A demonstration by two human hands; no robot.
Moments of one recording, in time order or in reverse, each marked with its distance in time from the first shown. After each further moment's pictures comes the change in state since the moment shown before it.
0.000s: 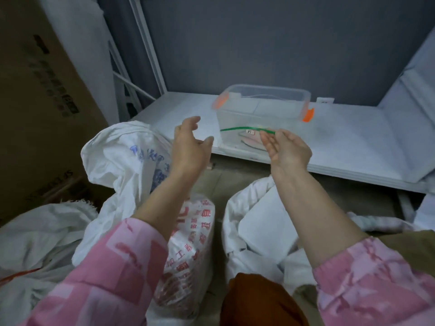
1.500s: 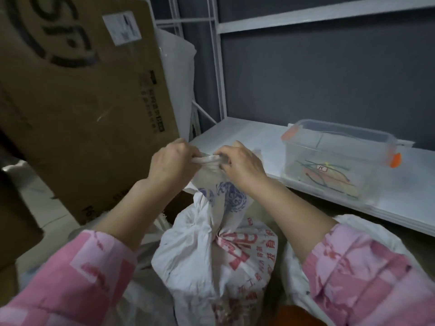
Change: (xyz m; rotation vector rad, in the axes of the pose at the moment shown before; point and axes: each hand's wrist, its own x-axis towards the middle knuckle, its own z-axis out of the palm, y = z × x) left_hand 0.029 -0.049 -0.219 0.812 0.023 0.199; right_hand -0.106 0.130 0.159 -1.608 -0.990 -0.749
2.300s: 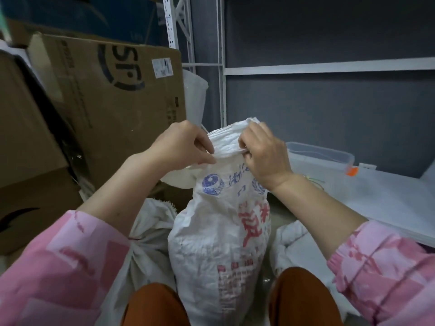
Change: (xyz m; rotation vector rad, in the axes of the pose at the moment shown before) left_hand -0.139 0.023 -0.162 -0.307 -0.105 0.093; right_hand -0.144 -0.094 -0.089 -0.403 0.669 -0.555
